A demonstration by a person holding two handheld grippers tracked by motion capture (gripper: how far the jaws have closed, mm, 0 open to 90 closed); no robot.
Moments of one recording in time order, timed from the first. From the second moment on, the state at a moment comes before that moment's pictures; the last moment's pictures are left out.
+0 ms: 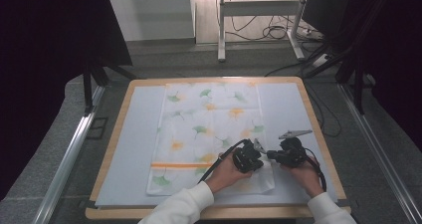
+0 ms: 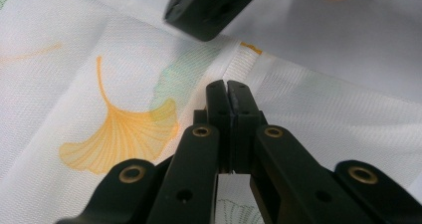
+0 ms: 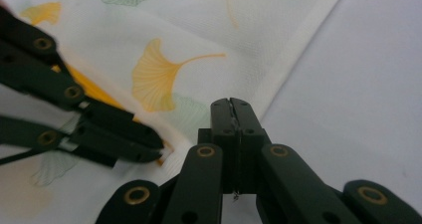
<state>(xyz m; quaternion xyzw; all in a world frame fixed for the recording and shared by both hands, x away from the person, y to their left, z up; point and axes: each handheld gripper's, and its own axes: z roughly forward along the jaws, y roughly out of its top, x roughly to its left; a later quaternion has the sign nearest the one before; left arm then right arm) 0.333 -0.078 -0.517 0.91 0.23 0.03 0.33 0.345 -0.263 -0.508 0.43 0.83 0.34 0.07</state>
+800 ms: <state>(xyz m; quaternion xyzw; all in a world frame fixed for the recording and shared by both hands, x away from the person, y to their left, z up) 0.331 -0.077 -0.517 0.91 0.25 0.03 0.34 0.322 -0.255 -0.511 0.44 0.84 0.31 0.05</state>
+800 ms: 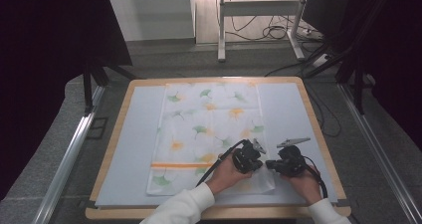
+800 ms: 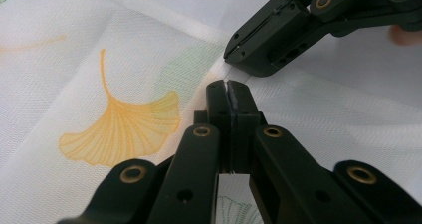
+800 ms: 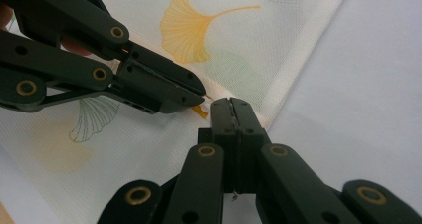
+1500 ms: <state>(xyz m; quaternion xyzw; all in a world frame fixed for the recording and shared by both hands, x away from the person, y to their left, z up) 0.333 -0.072 -0.516 0.91 0.26 0.02 0.33 0.322 -0.254 -0.510 0.43 0.85 0.31 0.06</state>
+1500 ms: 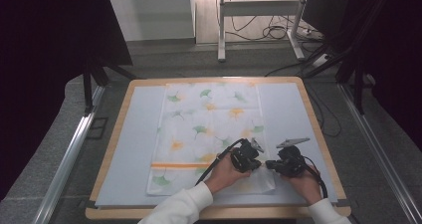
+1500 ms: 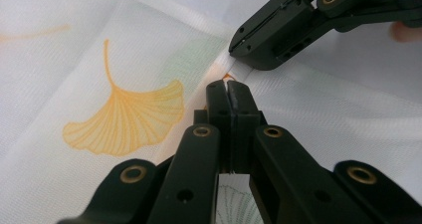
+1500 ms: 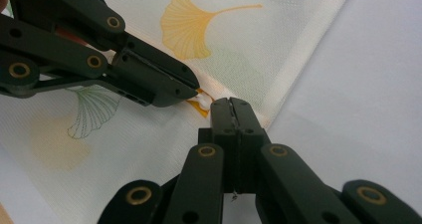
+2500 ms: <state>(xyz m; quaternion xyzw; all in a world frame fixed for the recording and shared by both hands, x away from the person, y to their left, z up) 0.333 -0.068 -0.517 0.90 0.29 0.00 0.34 0.321 -0.254 -0.510 0.42 0.85 0.31 0.06</state>
